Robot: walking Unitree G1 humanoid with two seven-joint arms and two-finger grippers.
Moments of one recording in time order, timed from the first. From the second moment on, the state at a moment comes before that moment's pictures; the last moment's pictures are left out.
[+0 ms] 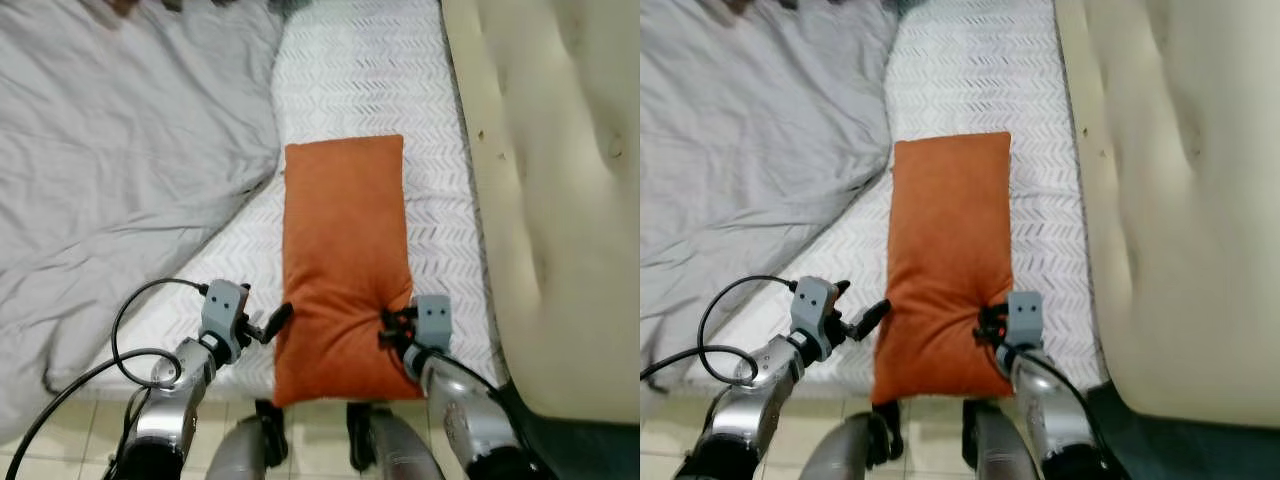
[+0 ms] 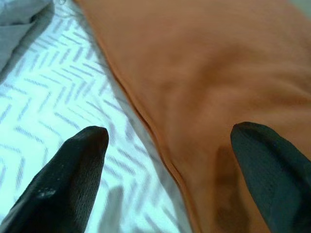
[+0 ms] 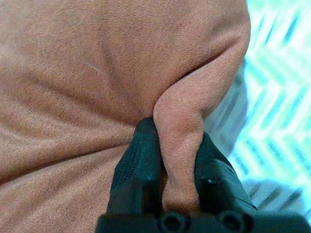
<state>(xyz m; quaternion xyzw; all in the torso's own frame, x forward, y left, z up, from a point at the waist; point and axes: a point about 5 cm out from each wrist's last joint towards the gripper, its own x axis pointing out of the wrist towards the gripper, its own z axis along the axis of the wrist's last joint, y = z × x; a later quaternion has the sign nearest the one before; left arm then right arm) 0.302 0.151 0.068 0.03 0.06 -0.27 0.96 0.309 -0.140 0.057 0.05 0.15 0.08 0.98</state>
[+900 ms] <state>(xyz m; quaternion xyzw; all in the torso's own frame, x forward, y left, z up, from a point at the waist) 0.254 0.086 0.050 0.00 0.08 -0.33 0.94 0.321 -0.260 0.070 -0.08 0.13 -0.15 0.98</state>
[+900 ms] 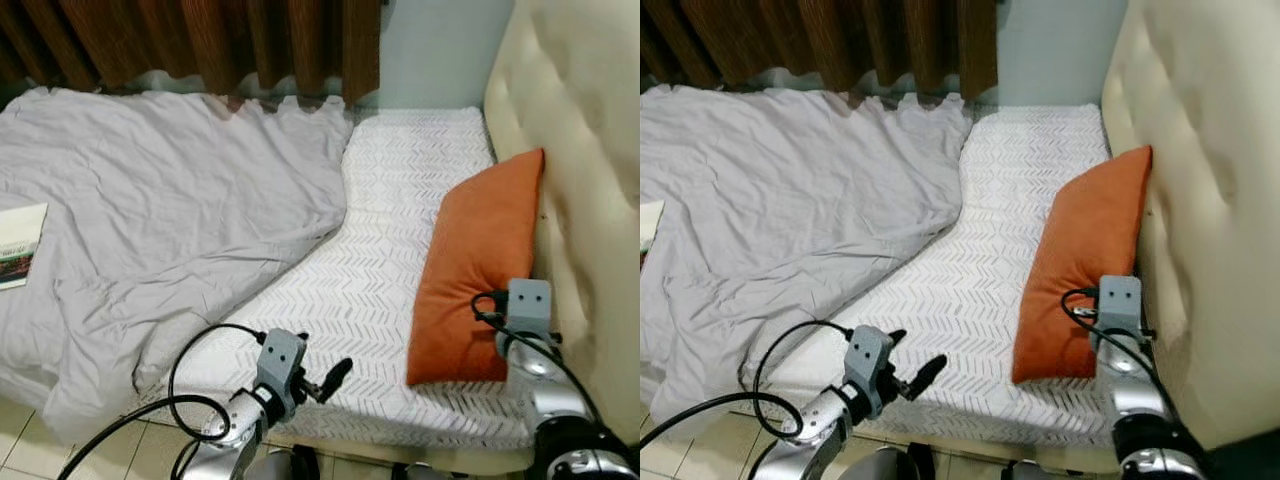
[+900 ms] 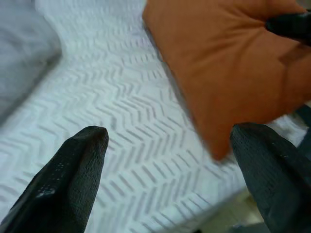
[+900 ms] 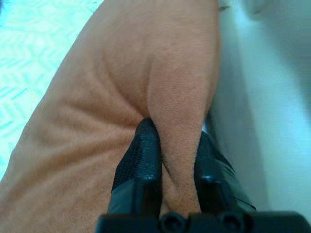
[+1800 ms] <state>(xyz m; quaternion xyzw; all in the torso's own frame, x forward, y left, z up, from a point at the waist) 0.263 0.102 0.049 0.04 0.06 -0.29 0.95 0.312 -0.294 0.066 -0.20 0.16 -0.14 0.96</state>
